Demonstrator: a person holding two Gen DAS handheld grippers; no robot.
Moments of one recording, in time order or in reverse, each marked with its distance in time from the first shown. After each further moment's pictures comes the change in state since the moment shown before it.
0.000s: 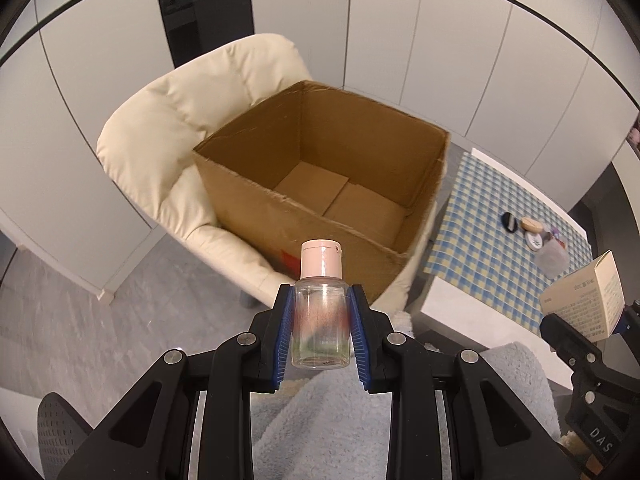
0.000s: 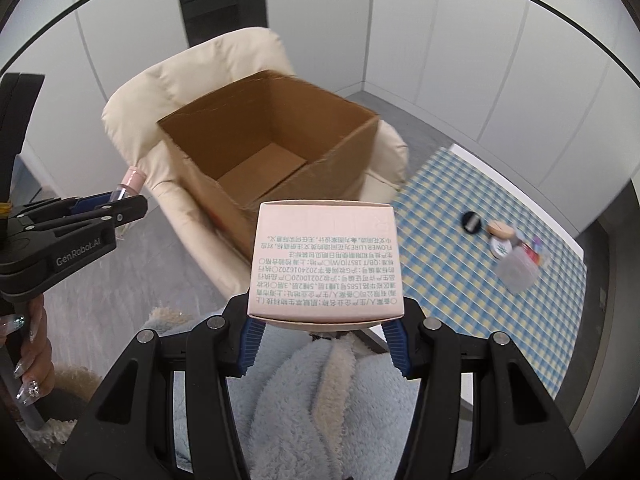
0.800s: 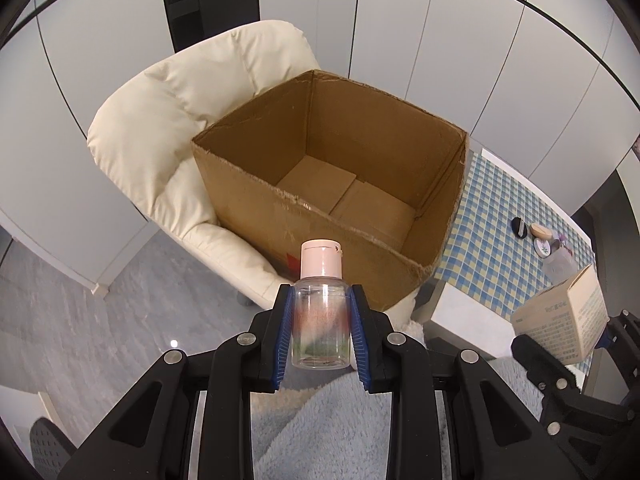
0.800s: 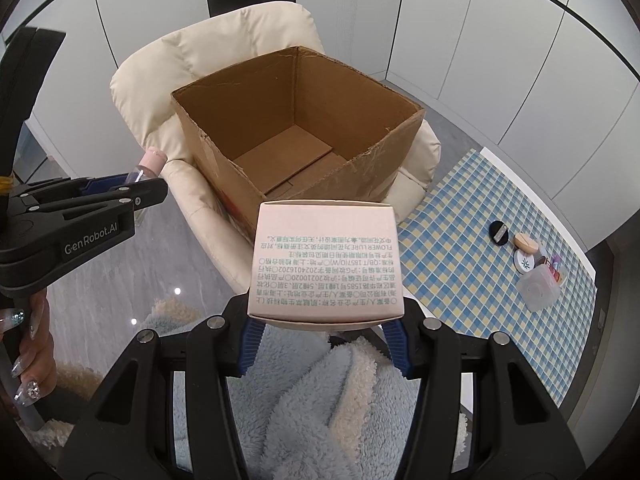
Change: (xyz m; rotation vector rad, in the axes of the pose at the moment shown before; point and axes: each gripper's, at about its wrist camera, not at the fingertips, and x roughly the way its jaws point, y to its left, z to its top) left arm 0.027 0.010 0.012 -0.022 0.017 -0.013; right arm 0.038 0.032 0.013 -0.077 0.061 0.019
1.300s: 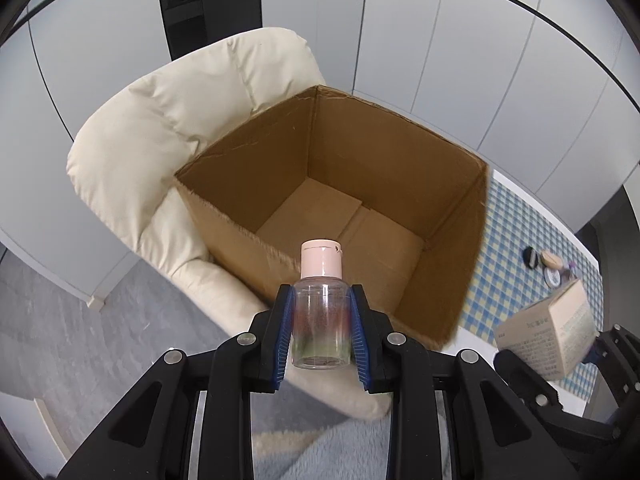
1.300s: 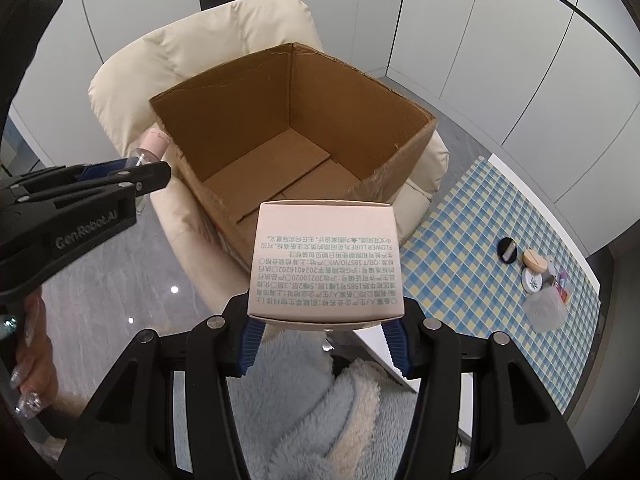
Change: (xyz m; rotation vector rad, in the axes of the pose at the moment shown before) left arm 0.044 0.003 0.049 -0.027 -0.026 0.006; right arm 0.045 -0.005 0.042 0.002 0.019 -0.006
